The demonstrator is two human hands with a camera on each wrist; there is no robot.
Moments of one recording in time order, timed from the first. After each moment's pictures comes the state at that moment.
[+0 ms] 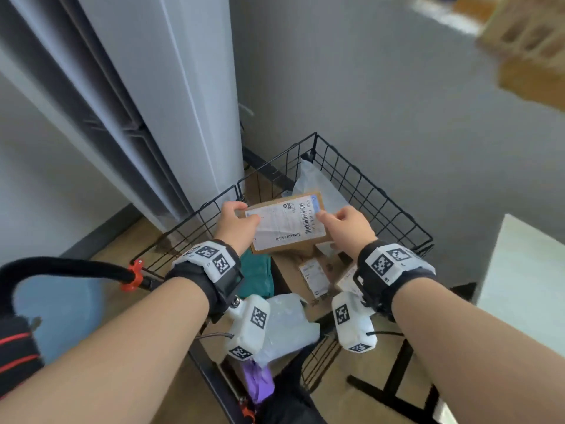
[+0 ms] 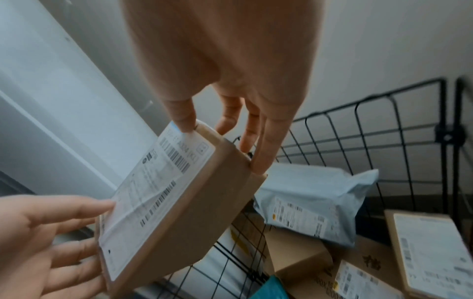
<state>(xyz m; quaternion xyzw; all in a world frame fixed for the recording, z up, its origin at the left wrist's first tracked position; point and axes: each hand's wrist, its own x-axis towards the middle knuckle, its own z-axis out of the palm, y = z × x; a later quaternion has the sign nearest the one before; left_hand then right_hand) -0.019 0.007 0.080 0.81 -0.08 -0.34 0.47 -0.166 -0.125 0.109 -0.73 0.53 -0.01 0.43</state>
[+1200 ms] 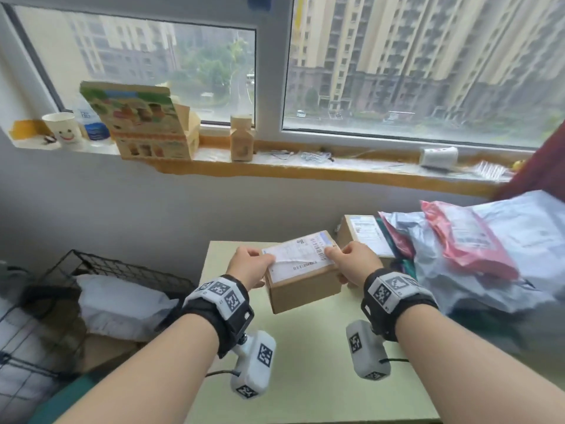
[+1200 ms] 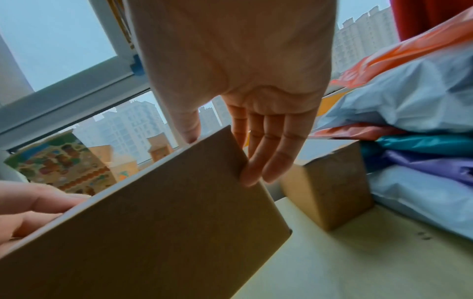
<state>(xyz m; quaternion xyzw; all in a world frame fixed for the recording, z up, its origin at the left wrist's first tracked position) -0.483 -0.188 0.256 0.70 -0.36 -0.51 0.36 -0.683 -0.206 0.282 -0.57 0.74 -0.14 0.32</state>
